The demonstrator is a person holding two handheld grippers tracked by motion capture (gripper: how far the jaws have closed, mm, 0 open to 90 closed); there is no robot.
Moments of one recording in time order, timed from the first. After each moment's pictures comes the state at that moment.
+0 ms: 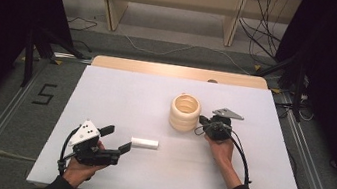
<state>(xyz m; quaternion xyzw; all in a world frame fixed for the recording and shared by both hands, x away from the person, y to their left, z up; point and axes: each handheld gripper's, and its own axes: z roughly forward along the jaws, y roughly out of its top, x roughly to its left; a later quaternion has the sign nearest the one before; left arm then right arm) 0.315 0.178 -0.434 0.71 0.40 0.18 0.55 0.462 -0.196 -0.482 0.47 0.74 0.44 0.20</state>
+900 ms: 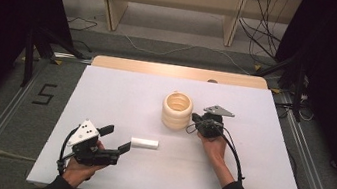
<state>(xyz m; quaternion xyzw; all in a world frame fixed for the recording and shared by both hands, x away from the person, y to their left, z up) 0.313 0.179 -0.432 0.71 0.39 0.19 0.56 0.467 -0.174 -0.479 0.45 0.74 0.45 0.21</state>
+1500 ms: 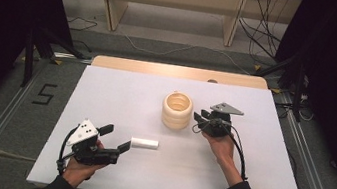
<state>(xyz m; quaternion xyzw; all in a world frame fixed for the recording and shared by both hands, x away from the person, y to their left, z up) 0.314 0.179 -0.431 0.70 0.40 0.19 0.56 0.455 -0.189 -0.450 0.43 0.75 0.45 0.21</state>
